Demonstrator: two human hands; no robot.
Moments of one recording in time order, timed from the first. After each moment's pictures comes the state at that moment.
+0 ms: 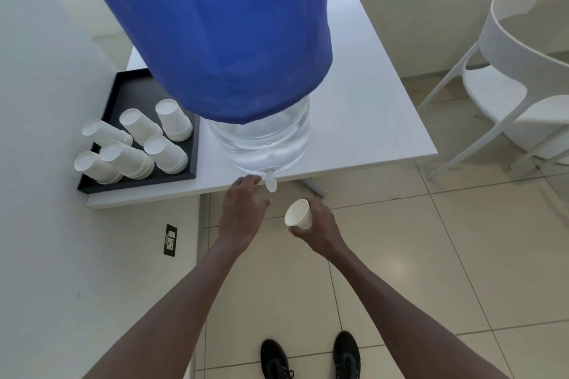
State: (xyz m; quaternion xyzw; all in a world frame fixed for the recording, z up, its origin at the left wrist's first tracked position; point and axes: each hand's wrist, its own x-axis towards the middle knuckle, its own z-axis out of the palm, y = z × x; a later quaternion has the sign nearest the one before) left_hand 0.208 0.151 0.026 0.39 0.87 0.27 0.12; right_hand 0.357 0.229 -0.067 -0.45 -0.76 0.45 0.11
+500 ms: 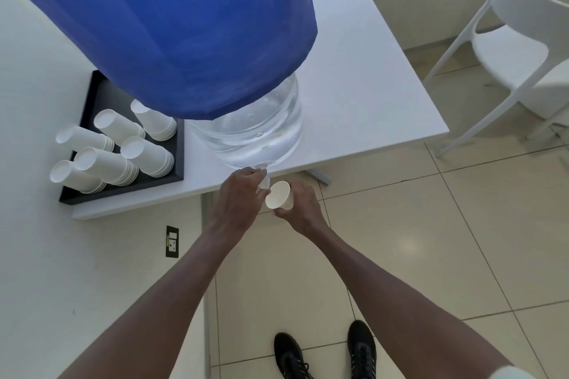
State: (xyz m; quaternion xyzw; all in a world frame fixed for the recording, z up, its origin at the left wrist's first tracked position) left_hand 0.196 0.182 0.020 0.54 0.82 0.16 0.10; right_hand 0.303 0.252 -0.108 -0.44 -0.76 0.46 0.14
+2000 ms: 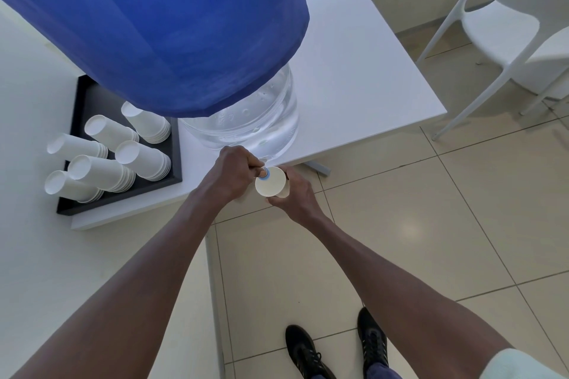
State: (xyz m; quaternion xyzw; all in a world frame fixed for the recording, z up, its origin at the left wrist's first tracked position) left_hand 0.156 0.217 0.036 0.47 0.83 0.15 0.27; right_hand 0.288 0.248 -0.095 -0.42 -0.71 0.51 0.24
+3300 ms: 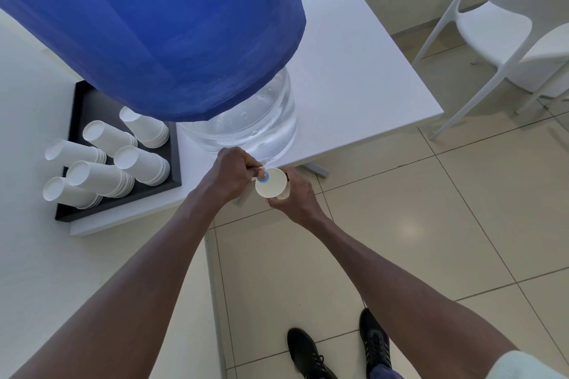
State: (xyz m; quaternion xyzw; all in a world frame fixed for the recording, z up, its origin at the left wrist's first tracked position) left_hand 0.151 0.219 0.035 0.48 0.82 0.16 0.27; right_hand 0.287 0.251 -0.099 -0.42 -0.72 0.49 0.25
